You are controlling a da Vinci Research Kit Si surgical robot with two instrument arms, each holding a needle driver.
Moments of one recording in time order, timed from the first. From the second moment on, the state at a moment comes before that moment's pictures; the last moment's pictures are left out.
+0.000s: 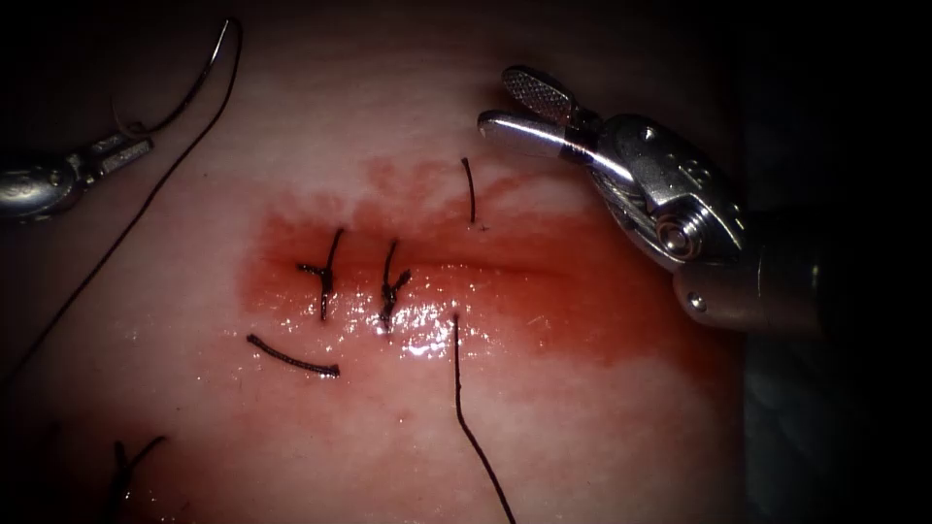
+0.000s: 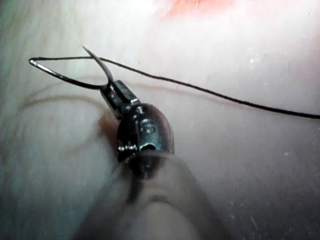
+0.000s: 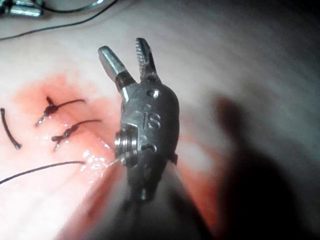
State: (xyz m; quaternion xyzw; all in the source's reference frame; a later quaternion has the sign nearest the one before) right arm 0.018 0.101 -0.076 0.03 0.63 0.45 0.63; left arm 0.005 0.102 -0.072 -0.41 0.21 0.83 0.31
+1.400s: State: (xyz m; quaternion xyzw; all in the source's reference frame) right arm 0.018 0.101 -0.066 0.14 0.48 0.42 0.75; left arm 0.005 0.101 -0.077 -0.42 0.22 0.83 0.31
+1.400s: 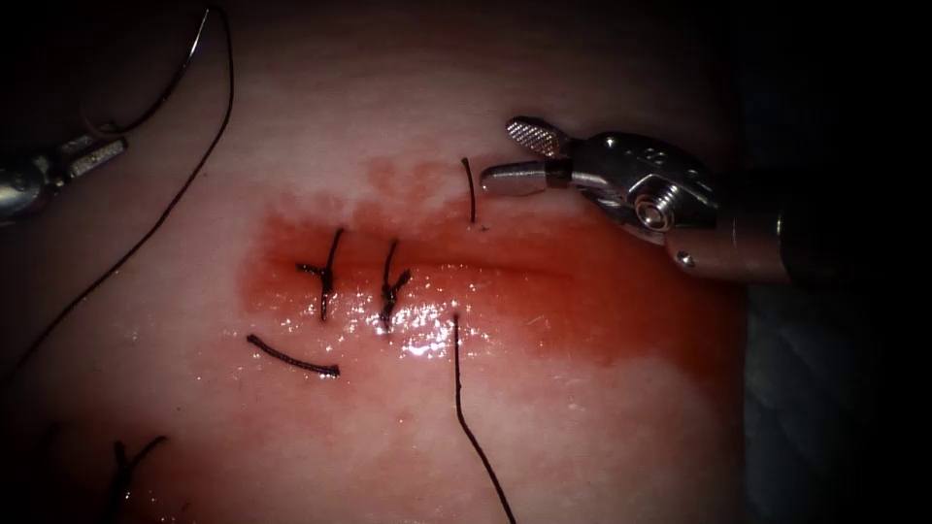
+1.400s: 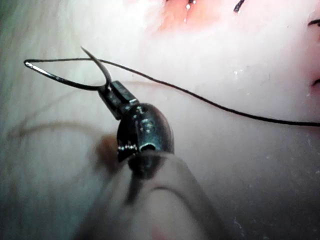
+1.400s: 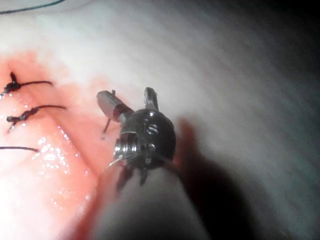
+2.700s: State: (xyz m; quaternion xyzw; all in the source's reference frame) right arm 0.021 0.101 -0.064 0.19 0.45 0.42 0.76; left arm 0.005 0.101 -0.077 -0.42 0.22 0.83 0.30
